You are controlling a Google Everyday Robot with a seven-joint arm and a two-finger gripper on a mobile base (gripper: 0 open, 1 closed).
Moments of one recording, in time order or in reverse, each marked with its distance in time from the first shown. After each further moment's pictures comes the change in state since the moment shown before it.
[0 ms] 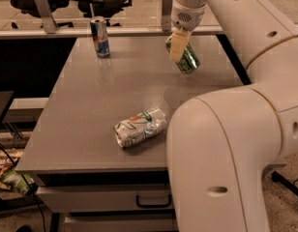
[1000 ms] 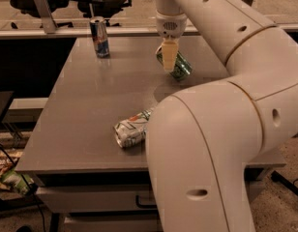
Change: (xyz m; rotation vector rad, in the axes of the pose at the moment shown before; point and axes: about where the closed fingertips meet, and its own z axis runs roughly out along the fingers) arm -0.024 0.025 0.021 -0.046 0.129 -0.220
